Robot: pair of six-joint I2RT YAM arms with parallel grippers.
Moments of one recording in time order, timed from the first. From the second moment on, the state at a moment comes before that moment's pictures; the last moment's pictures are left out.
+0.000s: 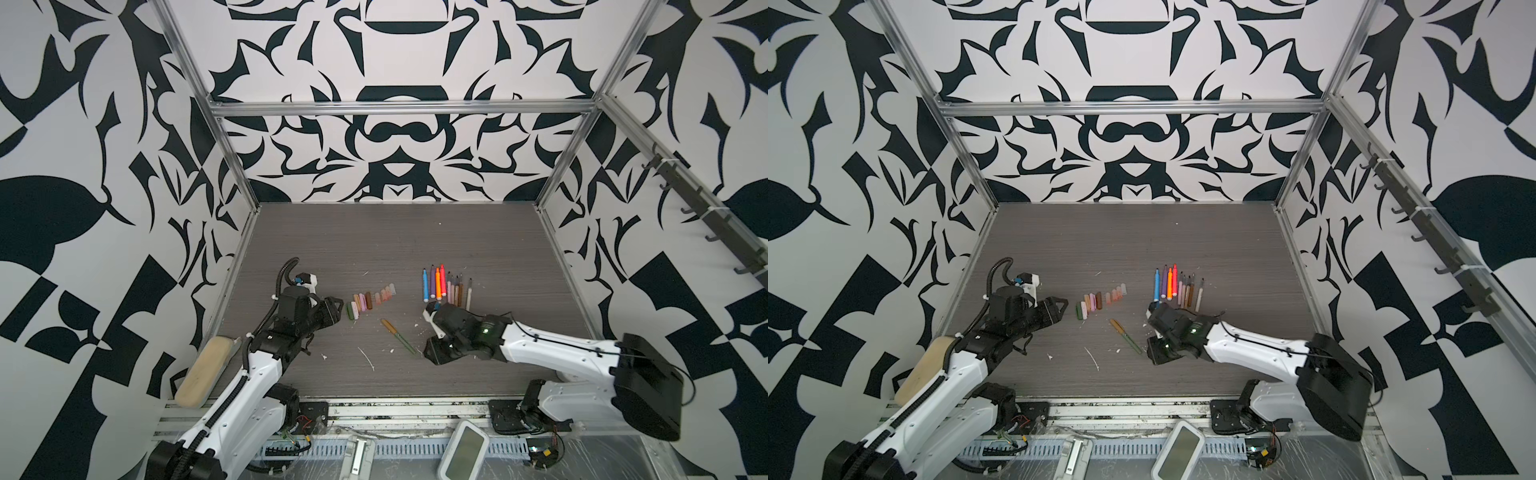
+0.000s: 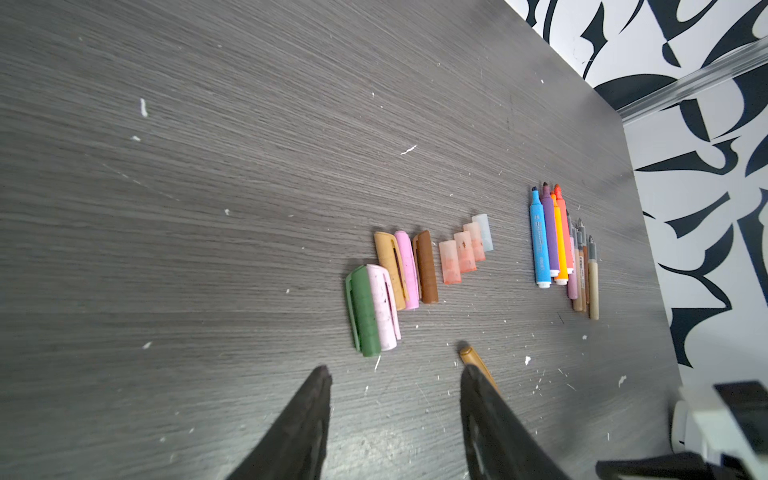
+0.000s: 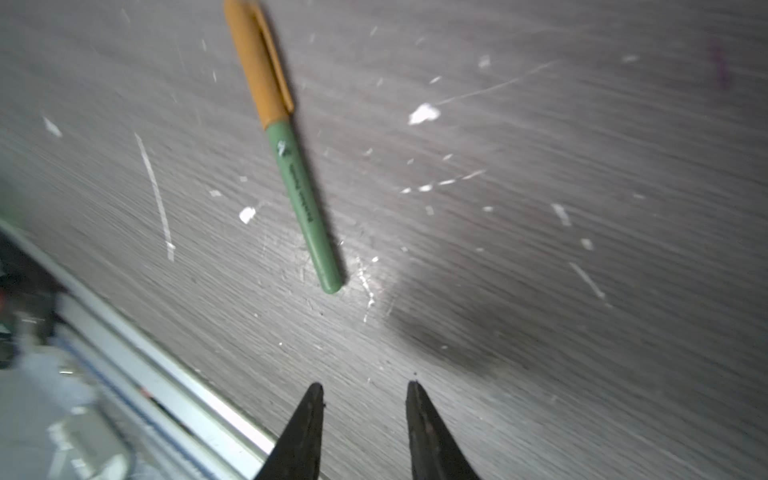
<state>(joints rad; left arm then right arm) -0.29 0.82 0.40 -0.24 0.22 -0.60 1.00 1.34 0.72 -0.52 -0.09 0.64</state>
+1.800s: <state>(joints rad) -0.65 1.23 0.46 0.21 0.33 -1.03 1.08 1.39 0.82 -0.53 0.01 0.61</state>
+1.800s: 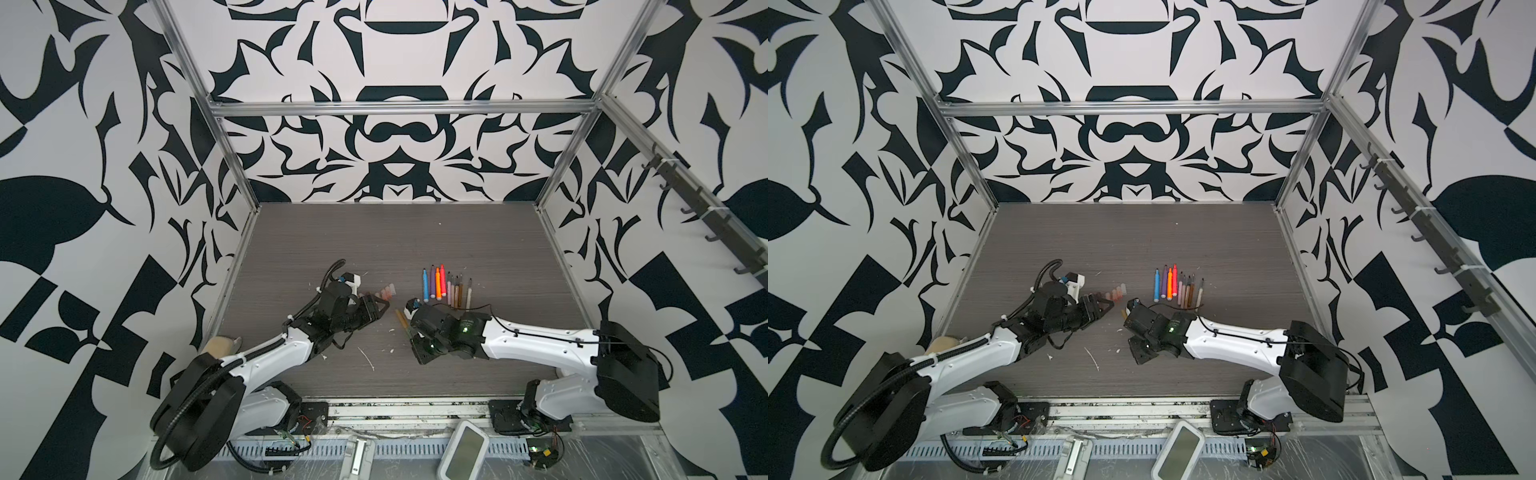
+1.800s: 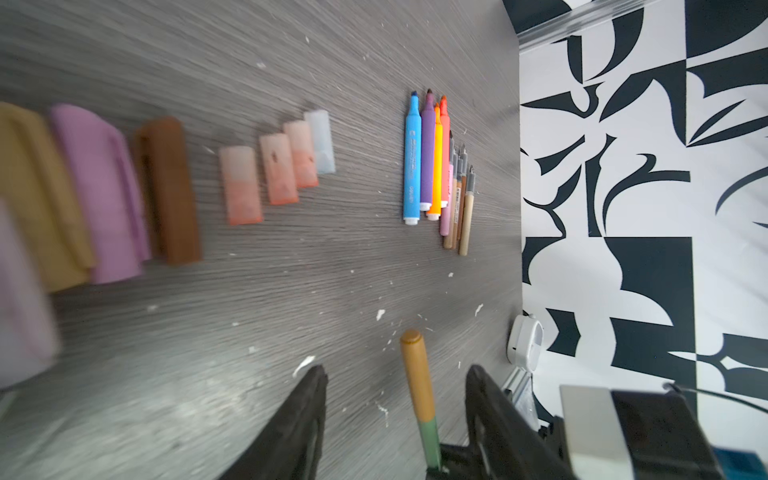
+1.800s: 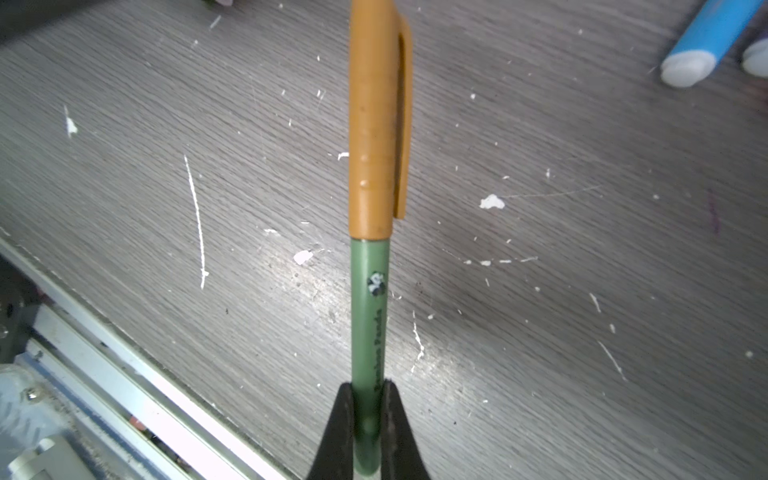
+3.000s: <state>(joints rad) -0.82 1.48 0.57 0.34 0.35 -1.15 1.08 1.37 0.82 -0.55 0.03 0.64</state>
